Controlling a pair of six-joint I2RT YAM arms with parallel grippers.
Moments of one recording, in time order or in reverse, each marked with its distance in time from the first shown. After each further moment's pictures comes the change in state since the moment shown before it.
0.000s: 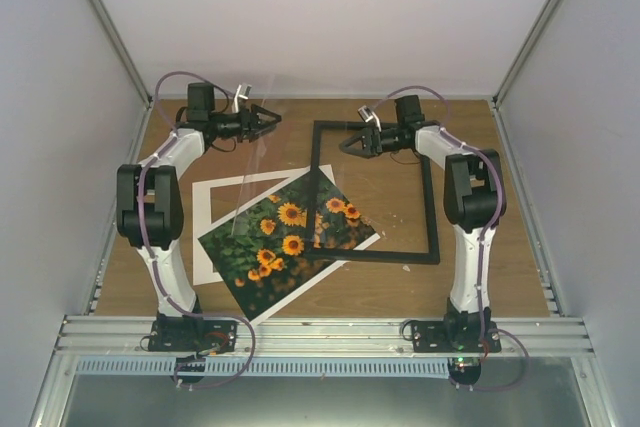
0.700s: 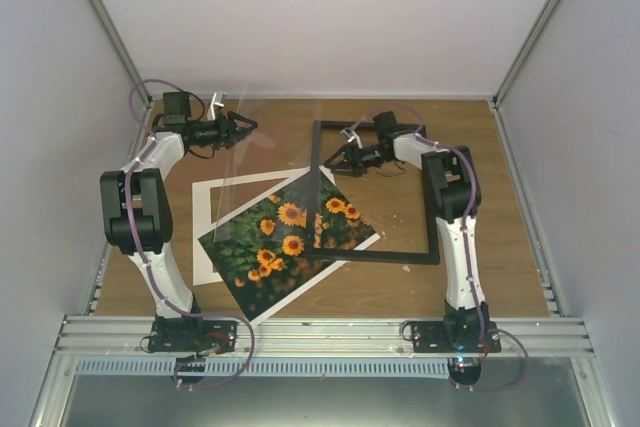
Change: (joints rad) left arm 0.119 -0.050 -0.051 -0.158 -0.041 0.147; right arm 0.096 0.253 0.175 -0.093 0.151 0.037
